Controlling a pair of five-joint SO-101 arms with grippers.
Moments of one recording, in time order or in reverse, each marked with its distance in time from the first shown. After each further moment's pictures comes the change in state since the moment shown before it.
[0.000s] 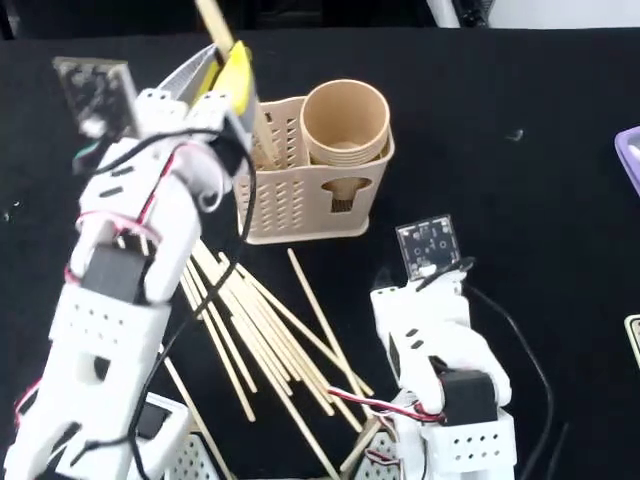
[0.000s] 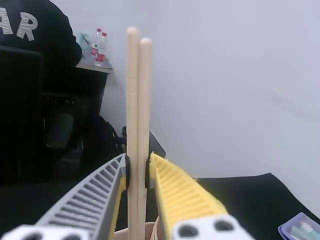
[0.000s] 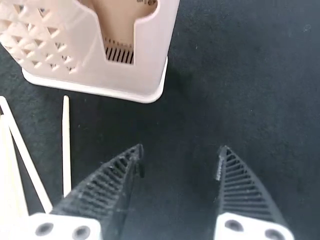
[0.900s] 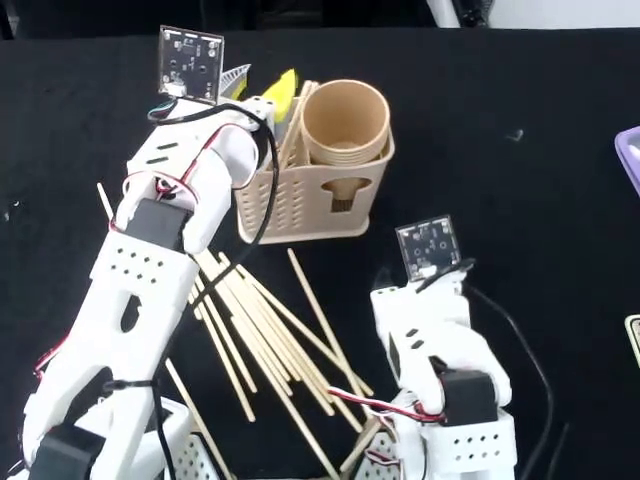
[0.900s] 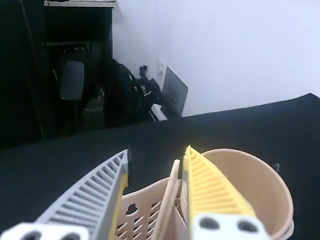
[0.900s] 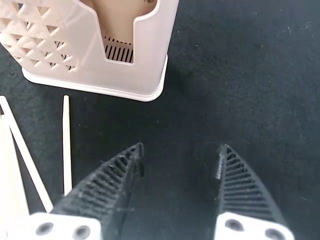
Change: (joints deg) left arm 0.4 12.7 0.0 0.8 -10.4; right arm 0.0 0.0 0.0 0.0 0.0
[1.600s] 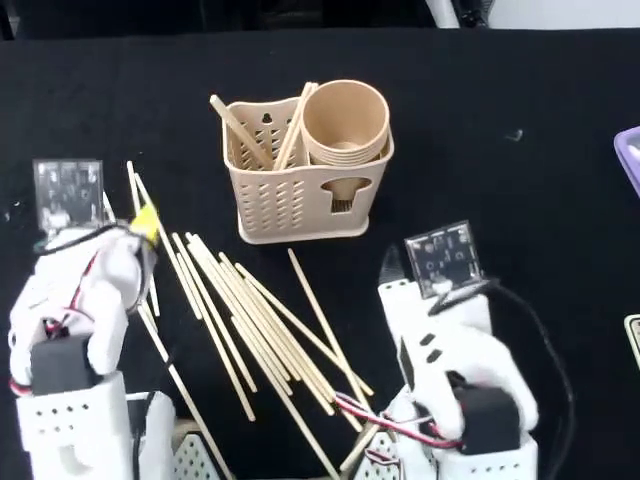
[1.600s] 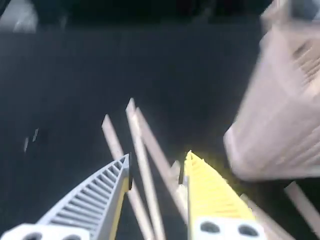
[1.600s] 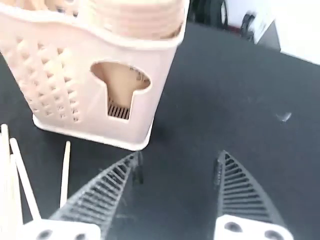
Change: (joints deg) left arm -28.6 -44.2 30.8 36.9 -12.0; right arm 0.0 3.1 -16.8 4.7 6.2
